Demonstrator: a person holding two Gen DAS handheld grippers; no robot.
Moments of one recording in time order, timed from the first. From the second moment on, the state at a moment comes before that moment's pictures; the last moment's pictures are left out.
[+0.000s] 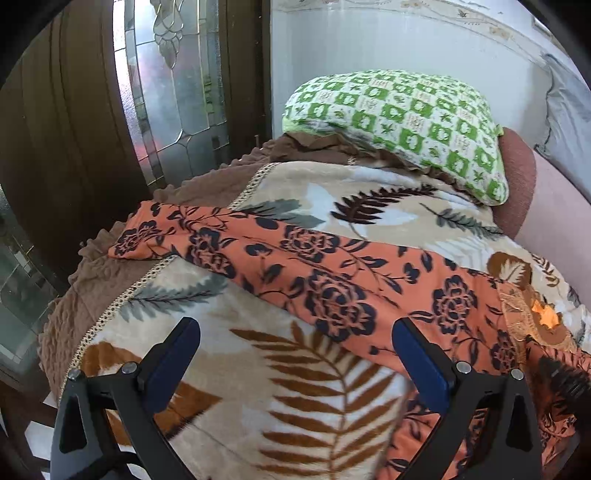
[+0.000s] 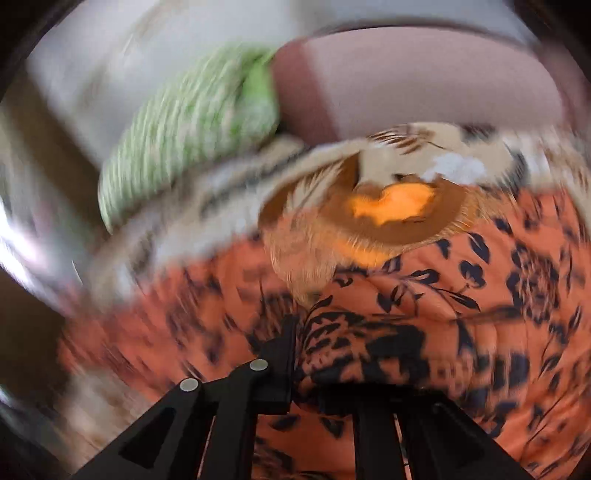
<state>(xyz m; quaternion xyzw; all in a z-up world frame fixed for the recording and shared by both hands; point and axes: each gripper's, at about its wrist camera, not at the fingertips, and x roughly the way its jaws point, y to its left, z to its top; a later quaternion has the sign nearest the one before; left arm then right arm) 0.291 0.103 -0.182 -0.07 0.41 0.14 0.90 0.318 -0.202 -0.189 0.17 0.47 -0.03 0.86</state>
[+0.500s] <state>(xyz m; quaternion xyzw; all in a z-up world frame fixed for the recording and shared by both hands) 0.294 0.125 -0.188 -0.13 0.44 0.14 0.88 0.293 -0.138 -0.220 -0.19 0.52 0.06 0.83</state>
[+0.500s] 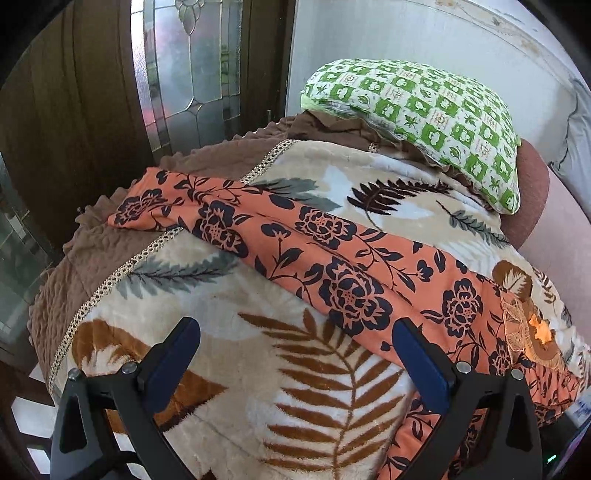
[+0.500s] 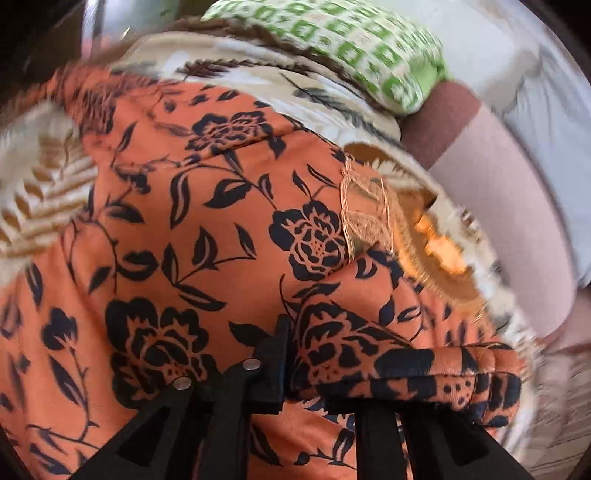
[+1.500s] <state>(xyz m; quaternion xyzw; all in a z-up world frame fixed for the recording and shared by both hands) 0.296 0.125 -0.184 -0.13 0.44 0.14 0.88 0.284 -0.317 -0.244 0.59 0.37 0.02 0.72</state>
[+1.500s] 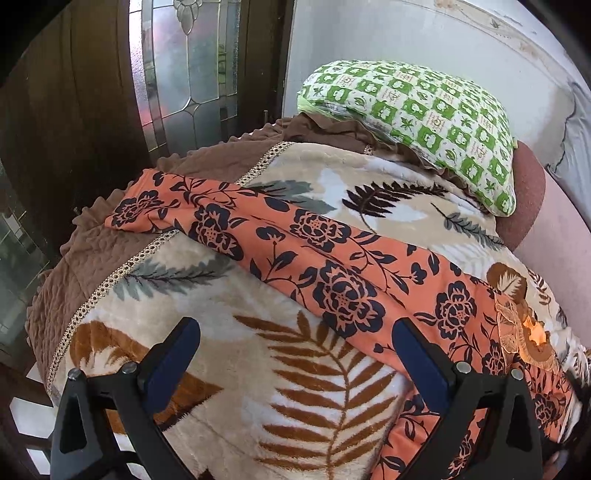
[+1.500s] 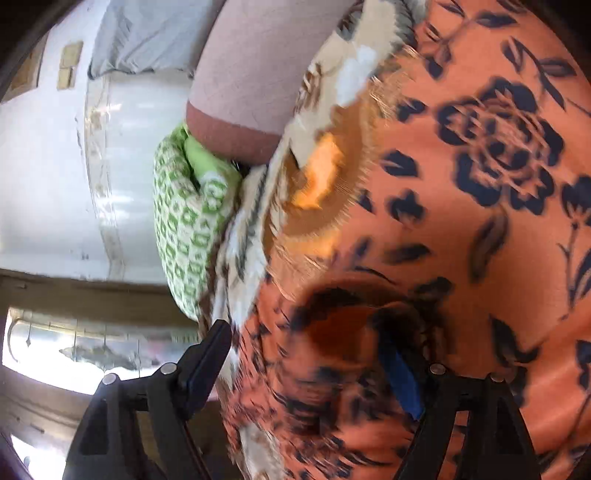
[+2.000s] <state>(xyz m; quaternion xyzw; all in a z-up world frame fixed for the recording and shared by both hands) 0.293 0.162 -0.186 -0.17 0.44 0.17 0.87 0.327 -0.215 -0.164 0.33 0.43 0.14 0.83</state>
